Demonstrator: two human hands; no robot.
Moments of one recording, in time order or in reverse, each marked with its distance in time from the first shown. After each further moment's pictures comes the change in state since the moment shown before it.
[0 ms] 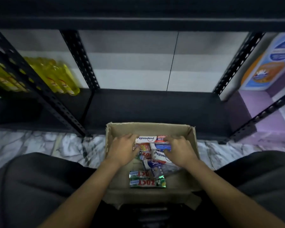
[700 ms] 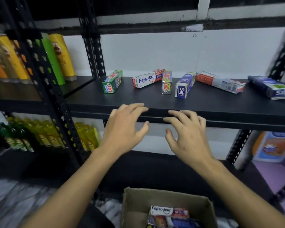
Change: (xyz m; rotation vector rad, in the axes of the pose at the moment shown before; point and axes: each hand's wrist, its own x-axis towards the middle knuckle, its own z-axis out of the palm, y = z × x) left_hand 0.014 0.027 -0.313 0.086 0.817 0.165; right_hand 0.012 -0.125 -0.263 -0.072 0.991 -0.380
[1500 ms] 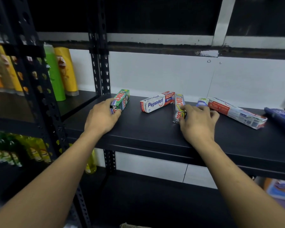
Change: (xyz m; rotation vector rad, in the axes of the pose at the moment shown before) left_hand 0.118 -0.154 0.019 -0.037 -0.003 -0.463; right_hand 0.159 0.038 0.051 -0.180 -0.060 0.300
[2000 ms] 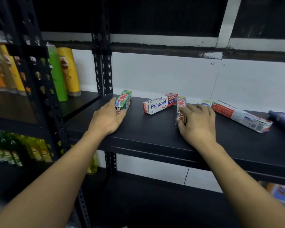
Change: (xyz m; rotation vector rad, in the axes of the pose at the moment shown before) left_hand 0.004 0.007 -0.001 0.046 -0.141 -0.008; right_hand 0.004 -0.004 0.003 -0.015 0.036 -0.155
